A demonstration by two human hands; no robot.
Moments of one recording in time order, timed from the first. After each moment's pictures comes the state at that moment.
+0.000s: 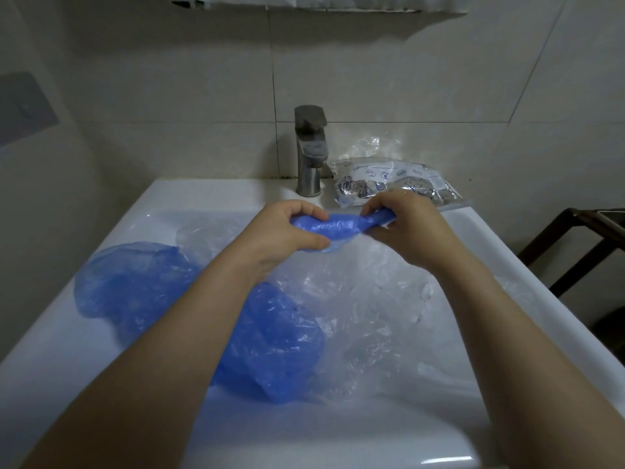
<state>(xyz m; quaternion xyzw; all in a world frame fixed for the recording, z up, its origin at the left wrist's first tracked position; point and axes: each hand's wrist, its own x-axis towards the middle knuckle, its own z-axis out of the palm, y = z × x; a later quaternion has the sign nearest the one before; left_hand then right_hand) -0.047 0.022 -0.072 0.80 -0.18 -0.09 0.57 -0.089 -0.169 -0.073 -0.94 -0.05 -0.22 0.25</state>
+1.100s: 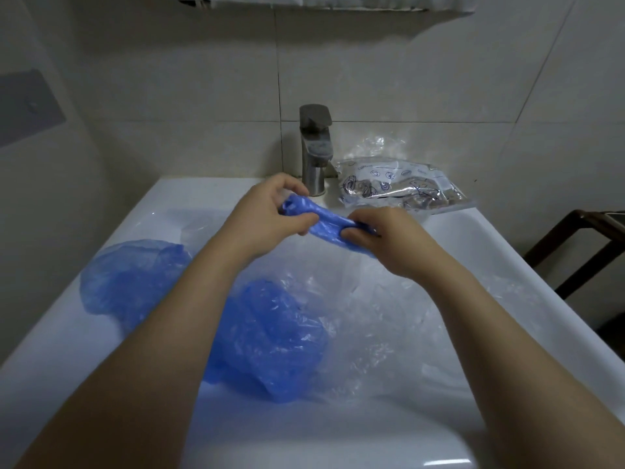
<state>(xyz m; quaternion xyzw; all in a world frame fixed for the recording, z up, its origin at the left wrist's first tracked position) -0.045 0.040 -0.057 0.84 -0.23 0.01 0.50 -0.095 -0.139 -0.069 -0.96 -0.09 -0.13 0.25</state>
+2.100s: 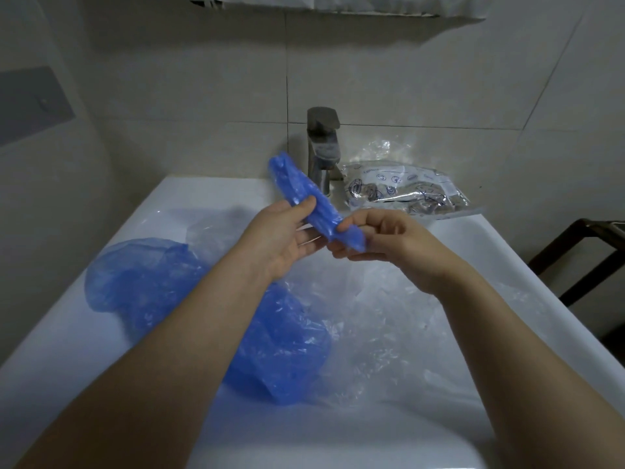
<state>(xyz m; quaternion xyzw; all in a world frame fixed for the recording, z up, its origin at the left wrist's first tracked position) -0.048 0.017 -0.068 0.56 -0.03 -0.18 0.81 -0.100 -0.141 -0.071 -0.77 -0.10 0.03 0.62</state>
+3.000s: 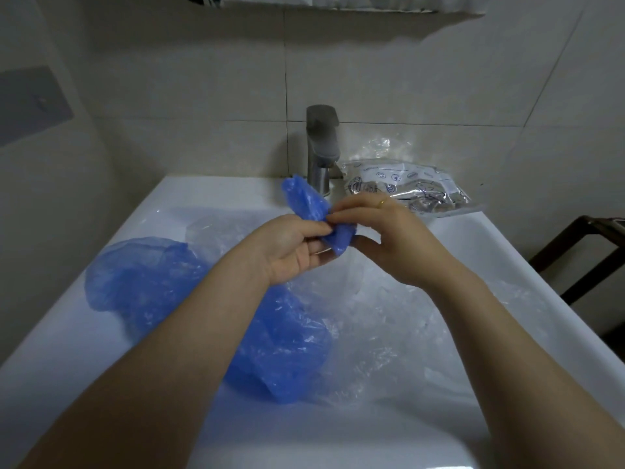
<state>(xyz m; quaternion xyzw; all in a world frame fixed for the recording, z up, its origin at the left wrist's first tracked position) -0.054 0.016 -0.068 0.55 -0.04 -0.30 0.78 -0.090 -0.142 -0.076 -0.91 -0.25 -0.24 0.24</state>
